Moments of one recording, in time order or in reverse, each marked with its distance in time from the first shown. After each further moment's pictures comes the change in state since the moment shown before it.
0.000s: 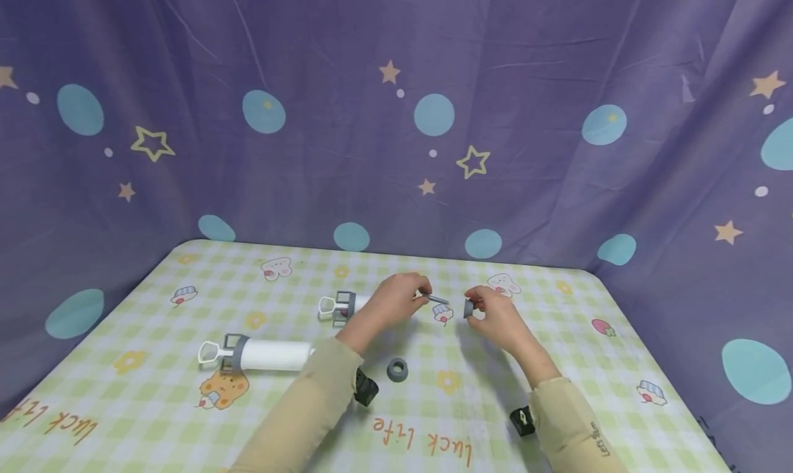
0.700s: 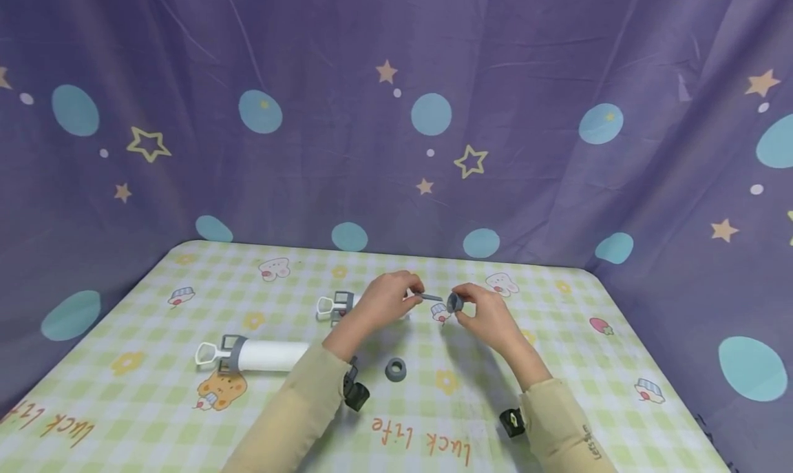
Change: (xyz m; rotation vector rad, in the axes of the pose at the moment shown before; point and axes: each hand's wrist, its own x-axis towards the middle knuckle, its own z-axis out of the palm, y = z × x) left_hand -0.013 0.001 -0.012 -0.002 0.072 0.006; right_hand 0.001 -0.018 0.003 0.049 0.102 -0.095
